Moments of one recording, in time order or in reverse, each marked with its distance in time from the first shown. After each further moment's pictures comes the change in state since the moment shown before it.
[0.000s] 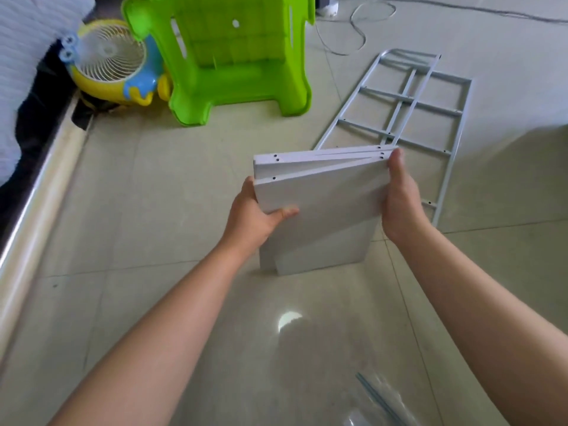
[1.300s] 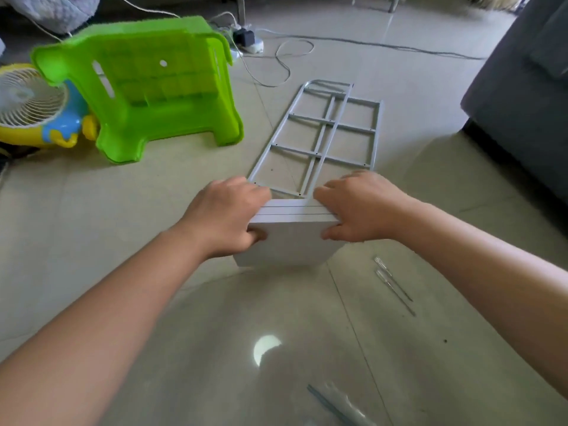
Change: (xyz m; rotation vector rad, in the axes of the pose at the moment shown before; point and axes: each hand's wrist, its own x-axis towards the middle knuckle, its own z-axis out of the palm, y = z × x) left_hand 0.006 0.101 0.012 0.944 -0.366 0.864; right_hand -0.036 -0.092 -0.054 -1.971 -0.558 -0.800
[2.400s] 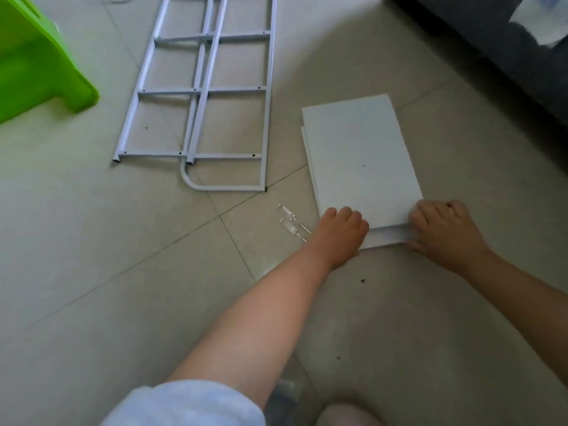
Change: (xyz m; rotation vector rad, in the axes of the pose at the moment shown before) left_hand 0.150 0.296 0.213 0.050 -0.415 0.452; right_hand -0.266 0.178 0.279 -0.168 0.076 0.455
